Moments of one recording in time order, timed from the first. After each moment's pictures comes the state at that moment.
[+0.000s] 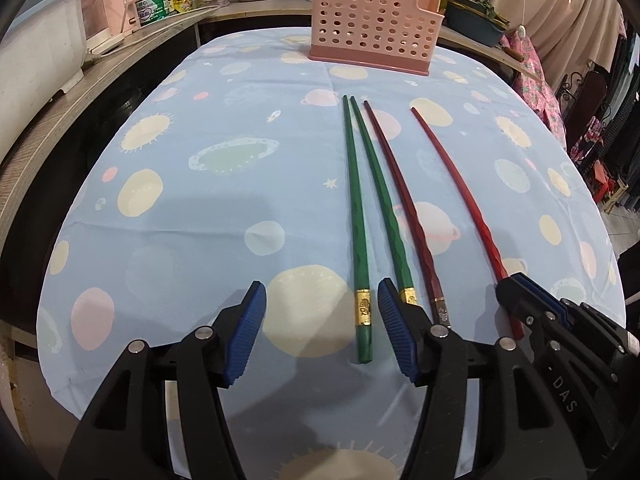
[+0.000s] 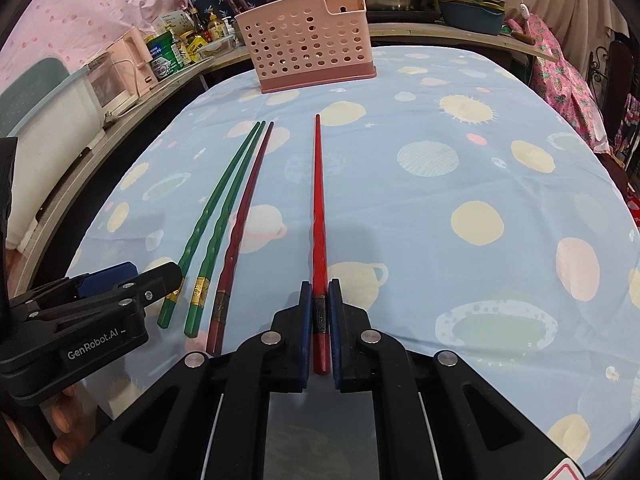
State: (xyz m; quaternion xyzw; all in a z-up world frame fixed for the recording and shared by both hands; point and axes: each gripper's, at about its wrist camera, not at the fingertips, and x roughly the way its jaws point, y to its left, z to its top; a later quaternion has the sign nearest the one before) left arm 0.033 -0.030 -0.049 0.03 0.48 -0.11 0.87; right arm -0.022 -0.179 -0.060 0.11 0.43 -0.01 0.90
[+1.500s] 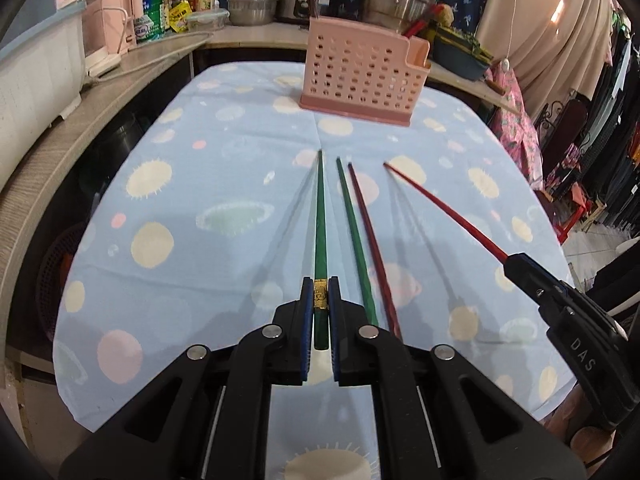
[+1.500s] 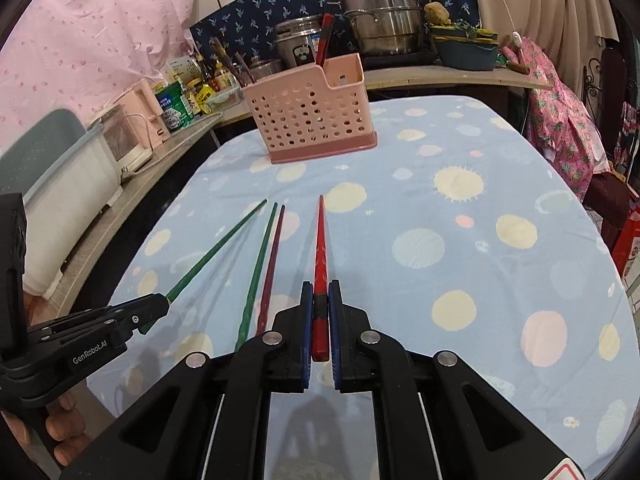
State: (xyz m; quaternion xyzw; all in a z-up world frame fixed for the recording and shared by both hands) left arm 0.046 -0.015 0.010 -0.02 0.45 -0.15 0.88; right arm -0.014 -0.197 0.004 0.13 0.35 0.00 0.93
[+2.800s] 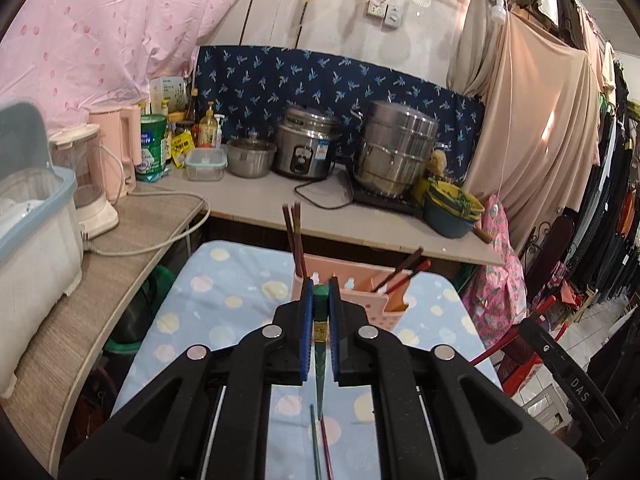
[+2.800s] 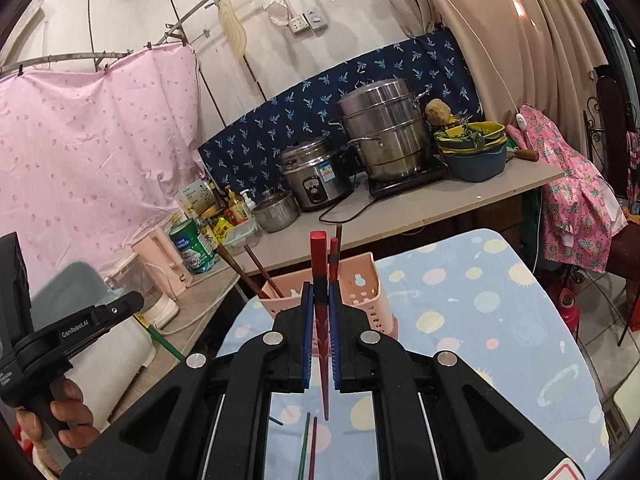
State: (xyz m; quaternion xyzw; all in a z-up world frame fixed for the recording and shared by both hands) left arm 0.157 -0.023 0.197 -0.08 0.25 -0.14 0.95; right arm 0.076 -0.264 0.154 0.21 0.18 0.00 0.96
